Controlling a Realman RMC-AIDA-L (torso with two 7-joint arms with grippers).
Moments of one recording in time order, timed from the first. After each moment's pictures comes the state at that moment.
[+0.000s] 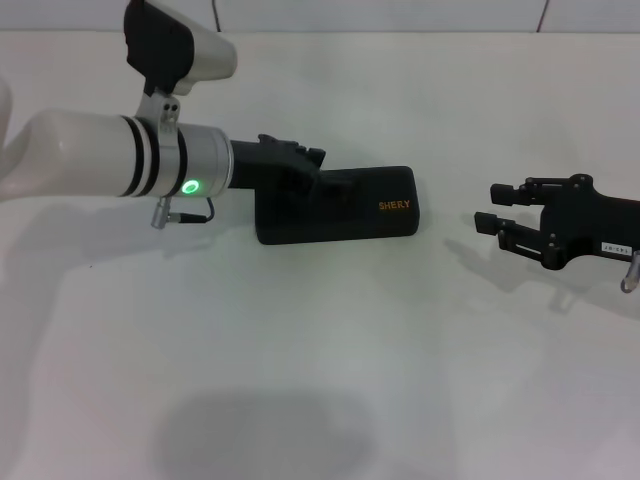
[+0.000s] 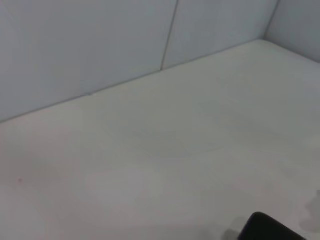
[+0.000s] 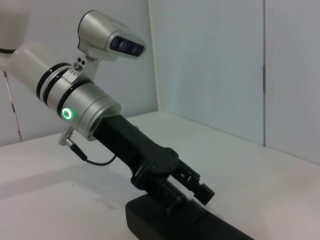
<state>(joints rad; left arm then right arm) -0.68 -2.09 1.24 0.59 1.87 0.91 -1.77 0.51 1.94 -1.39 -0.50 -1.29 -1.20 1.12</state>
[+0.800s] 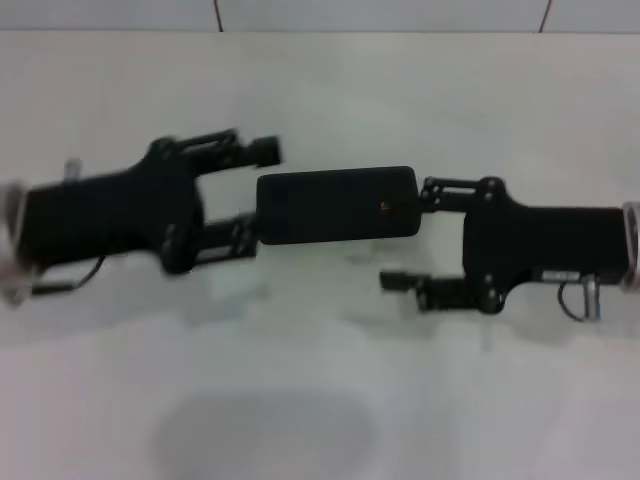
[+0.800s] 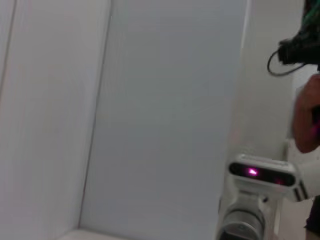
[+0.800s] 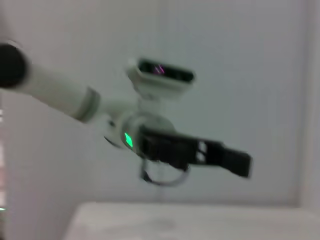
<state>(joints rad) -0.36 -1.98 1.07 0.69 1.39 1.78 -1.25 0.54 2.01 -1.40 -0.64 -1.34 -1.51 1.00</state>
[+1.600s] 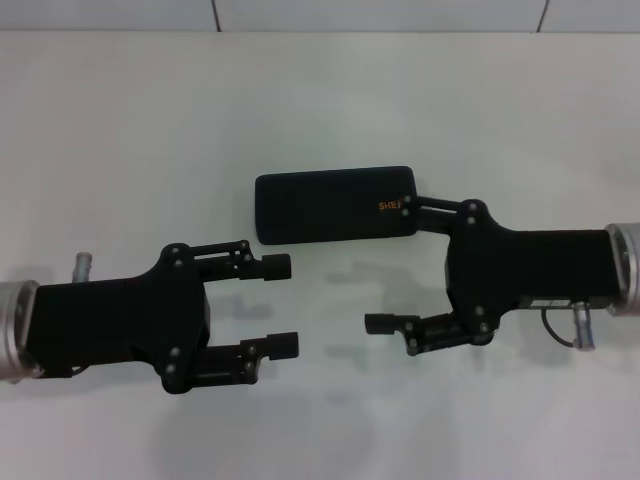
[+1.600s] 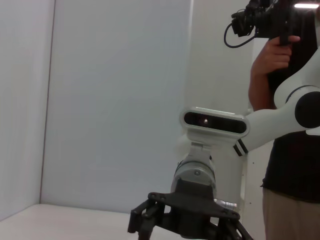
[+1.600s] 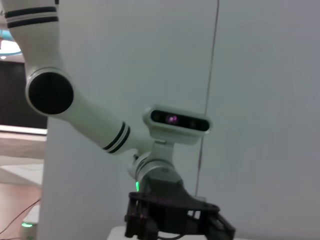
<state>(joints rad) -0.26 -2.02 1.05 0.68 1.55 1.88 -1.07 0.59 2.03 -1.42 -0.52 -1.30 -1.62 0.86</state>
